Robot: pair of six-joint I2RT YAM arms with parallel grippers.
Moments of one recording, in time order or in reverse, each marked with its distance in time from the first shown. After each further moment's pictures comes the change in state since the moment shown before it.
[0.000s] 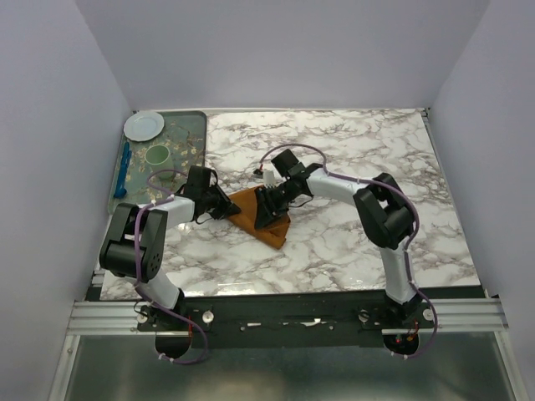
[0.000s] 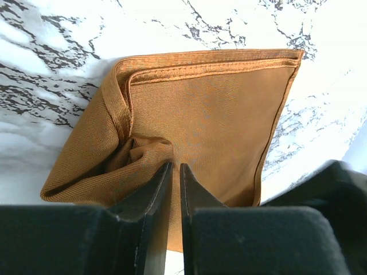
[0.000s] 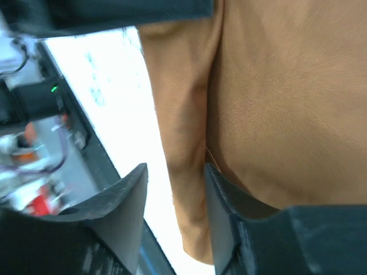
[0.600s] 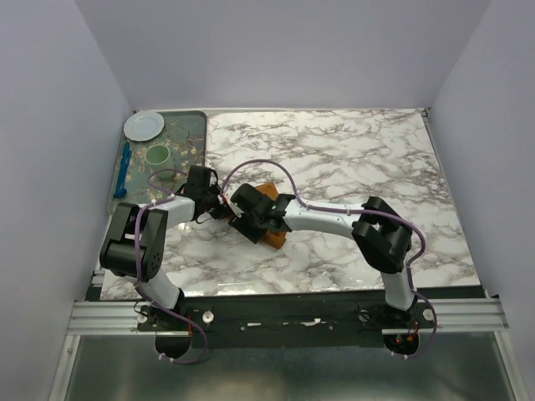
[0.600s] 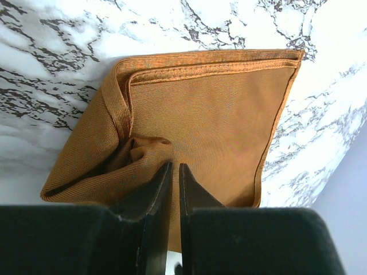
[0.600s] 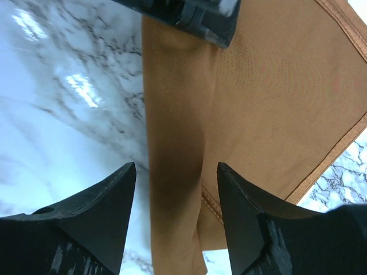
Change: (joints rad) left arm 0.000 0.006 0.005 -0.001 0.000 0.003; right arm 0.349 -0.157 -0.032 0.023 0.926 -0.306
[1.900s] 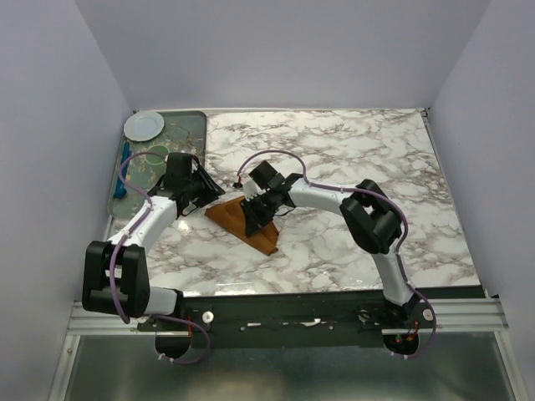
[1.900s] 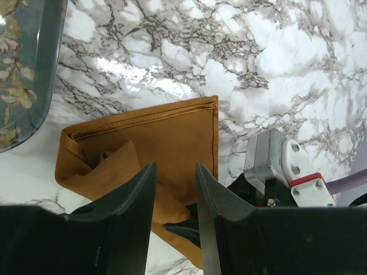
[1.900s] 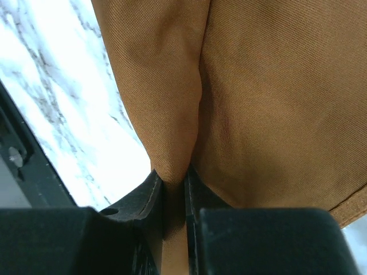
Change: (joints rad) left arm 0.073 -0.266 0.097 -0.245 -0.103 0.130; right arm -0.201 0.165 0.082 0.000 -0.648 0.184
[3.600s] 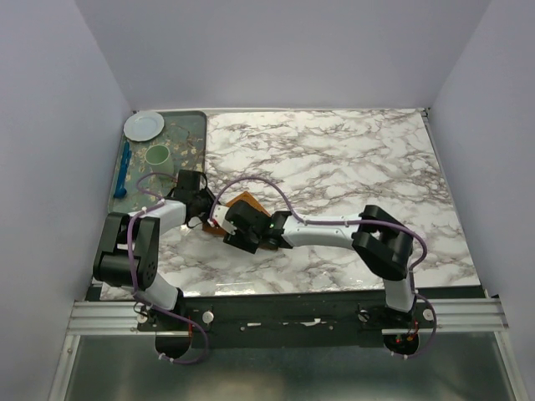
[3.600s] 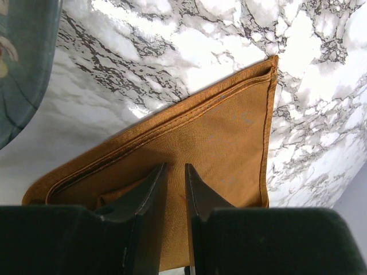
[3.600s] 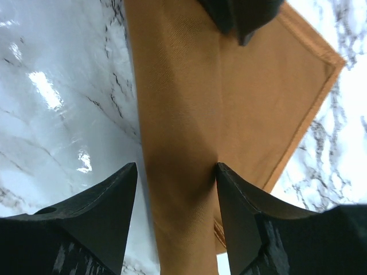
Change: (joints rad) left arm -0.002 0.187 -0.147 0.163 0.089 -0.051; right arm 0.312 -0.198 -0.185 0.160 0.727 -0.385
